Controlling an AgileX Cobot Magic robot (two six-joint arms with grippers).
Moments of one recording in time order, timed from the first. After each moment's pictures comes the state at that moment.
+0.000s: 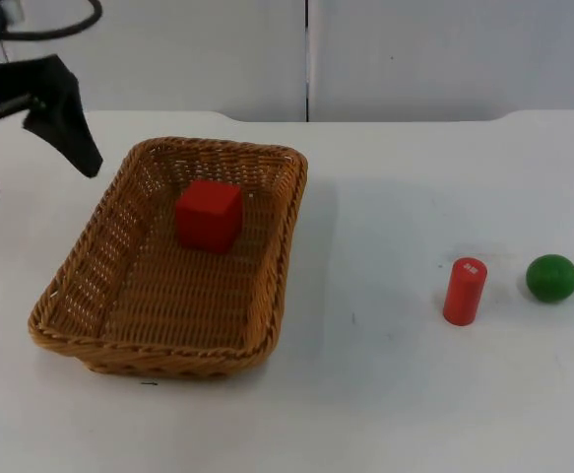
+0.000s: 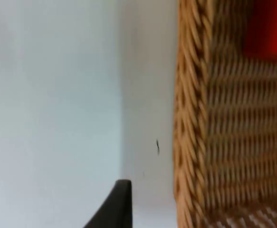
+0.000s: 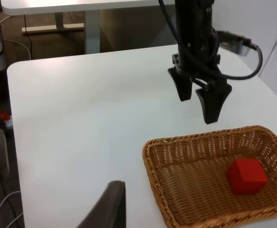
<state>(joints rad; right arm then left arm) 0.91 0.98 -1.01 0.34 0.59 -0.57 0.06 1.90 -1.36 -0.45 1.03 0.34</state>
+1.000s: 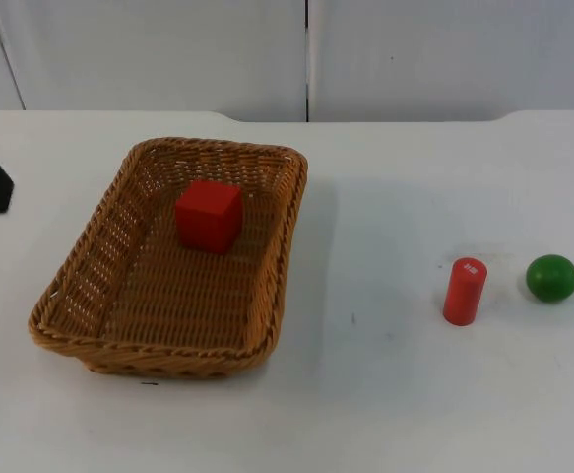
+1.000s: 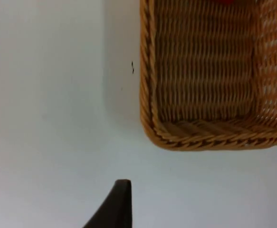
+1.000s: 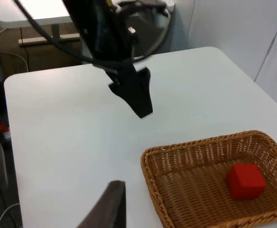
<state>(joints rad) 0.91 0.98 -1.01 0.34 0.56 -0.54 0.06 1.16 -0.78 -0.45 0.87 0.33</state>
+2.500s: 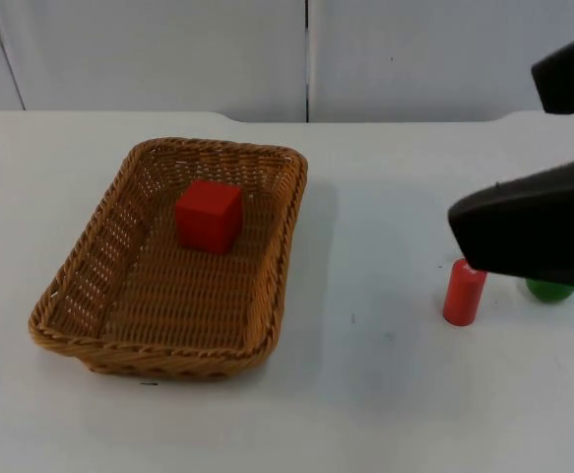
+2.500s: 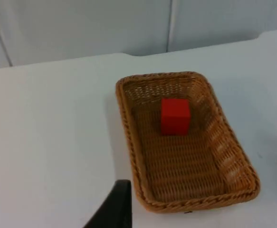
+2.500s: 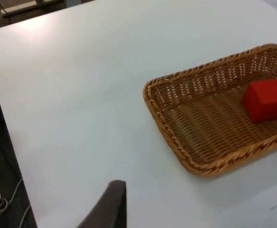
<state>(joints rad) 0.91 0.98 -0.71 0.34 0.37 -0.44 -0.05 0.30 -0.62 -0.31 0.88 0.24</state>
